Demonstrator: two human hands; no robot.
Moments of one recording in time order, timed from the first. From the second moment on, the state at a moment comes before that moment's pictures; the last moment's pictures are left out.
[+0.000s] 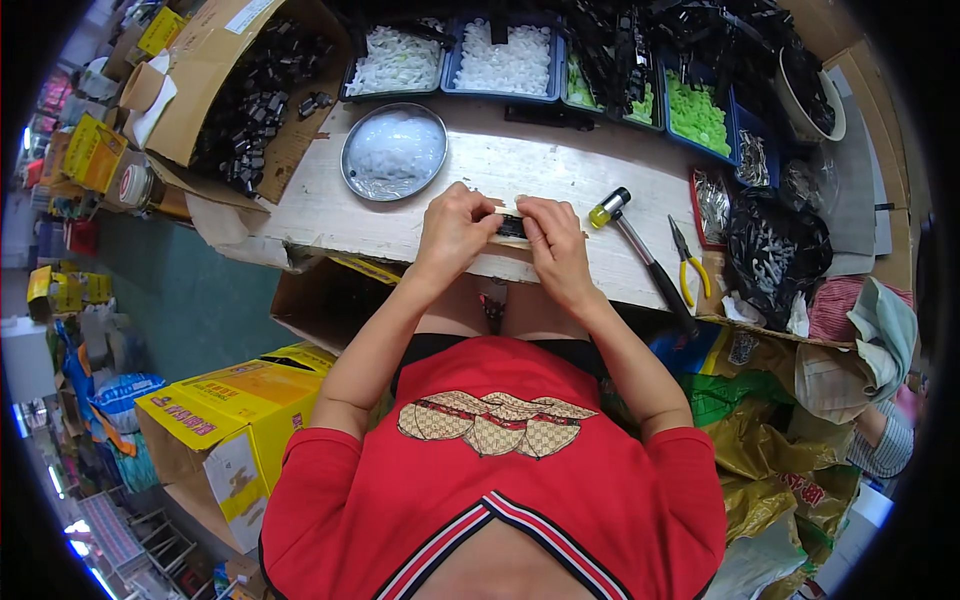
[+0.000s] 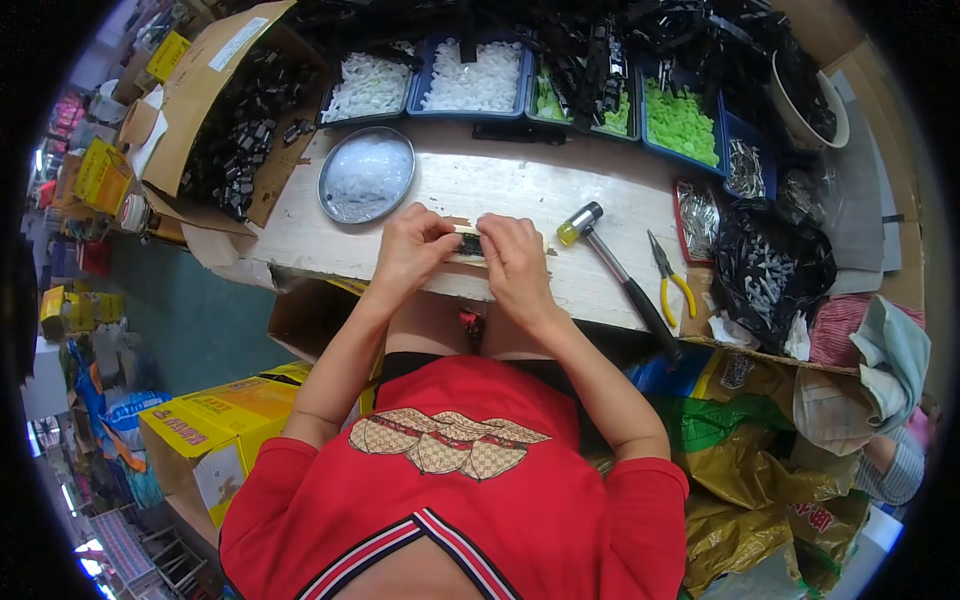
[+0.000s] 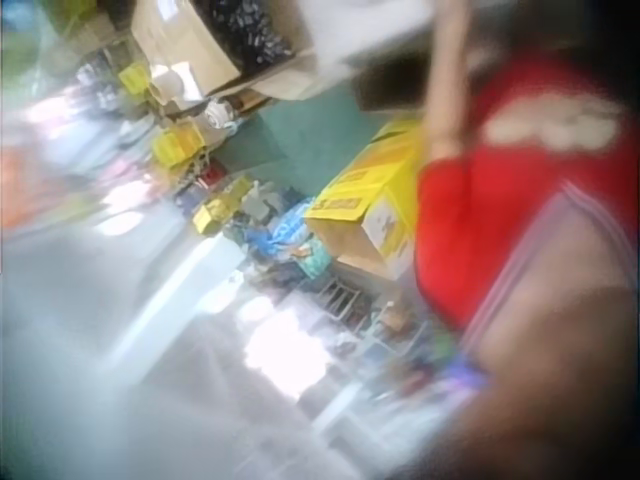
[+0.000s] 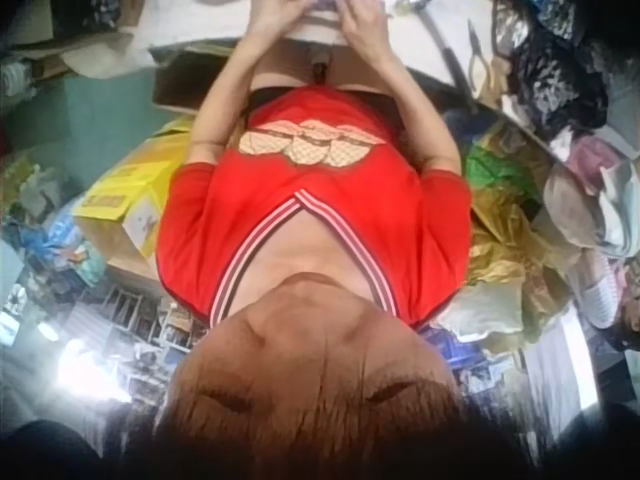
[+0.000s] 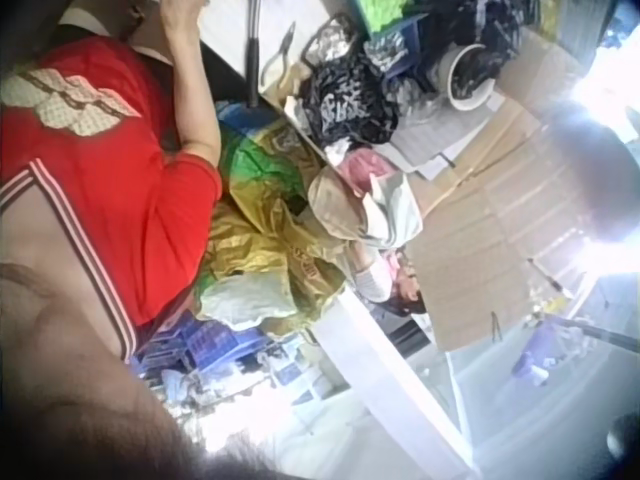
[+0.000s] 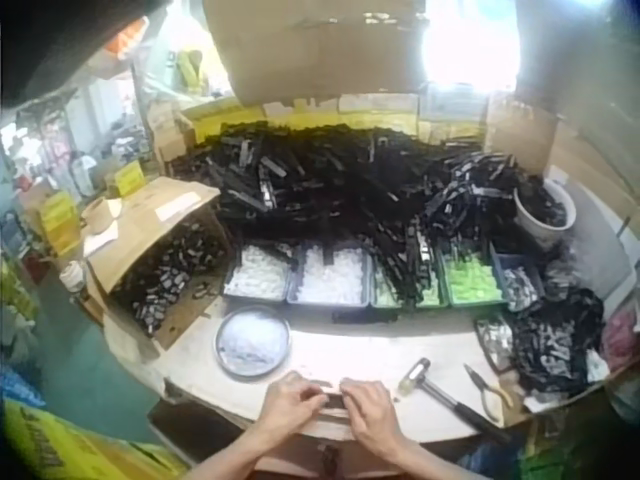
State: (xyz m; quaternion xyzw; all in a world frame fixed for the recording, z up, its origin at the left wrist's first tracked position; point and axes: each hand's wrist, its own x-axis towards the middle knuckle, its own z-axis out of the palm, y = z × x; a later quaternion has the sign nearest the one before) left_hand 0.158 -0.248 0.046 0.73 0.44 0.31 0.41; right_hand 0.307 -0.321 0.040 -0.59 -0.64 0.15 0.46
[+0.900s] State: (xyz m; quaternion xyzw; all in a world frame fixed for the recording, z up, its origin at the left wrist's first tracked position) left_hand 0.235 -0.094 0.105 0.86 0.48 0.13 0.12; right_hand 0.499 -0.348 0.078 -0.86 -0.50 -0.04 0.07
